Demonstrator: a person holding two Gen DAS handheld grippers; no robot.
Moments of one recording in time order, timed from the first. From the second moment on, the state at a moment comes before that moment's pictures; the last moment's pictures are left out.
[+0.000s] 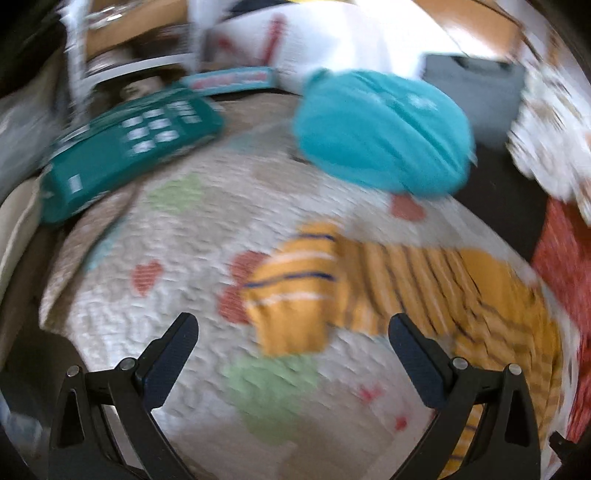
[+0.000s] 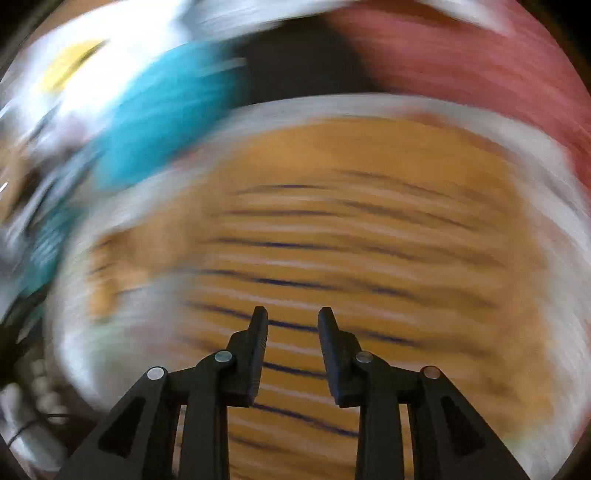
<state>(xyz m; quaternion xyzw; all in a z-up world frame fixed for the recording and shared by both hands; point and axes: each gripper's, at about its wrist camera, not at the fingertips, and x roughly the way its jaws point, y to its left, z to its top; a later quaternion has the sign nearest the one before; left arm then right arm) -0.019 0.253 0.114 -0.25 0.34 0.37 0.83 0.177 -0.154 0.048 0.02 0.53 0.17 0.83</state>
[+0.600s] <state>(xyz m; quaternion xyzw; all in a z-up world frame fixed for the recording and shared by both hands) 0.021 0.139 0.096 -0.15 0.40 0.31 0.85 0.168 -0.314 -0.002 0.11 0.53 0.06 0.84</state>
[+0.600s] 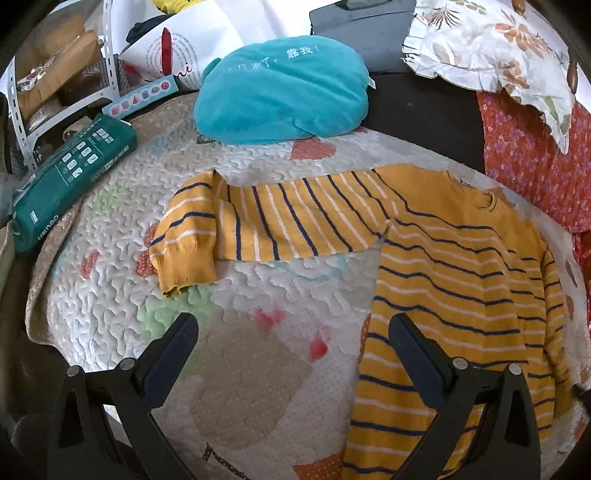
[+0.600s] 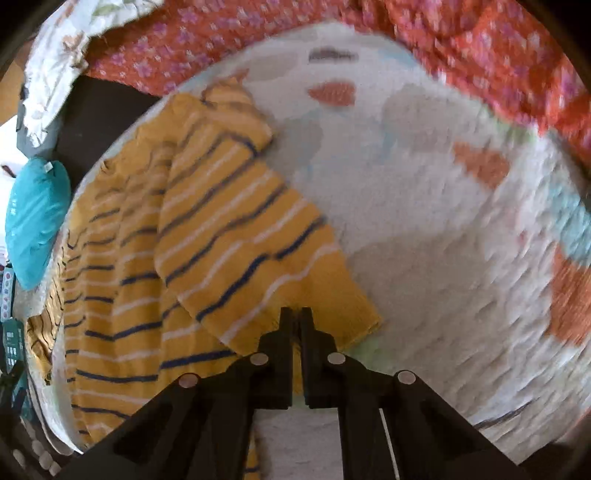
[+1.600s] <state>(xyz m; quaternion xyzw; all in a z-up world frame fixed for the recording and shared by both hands) -0.010 0.083 0.018 -0.20 0.55 0.15 0.80 0.051 -0.293 -0.015 0.11 0.59 0.16 0.78</state>
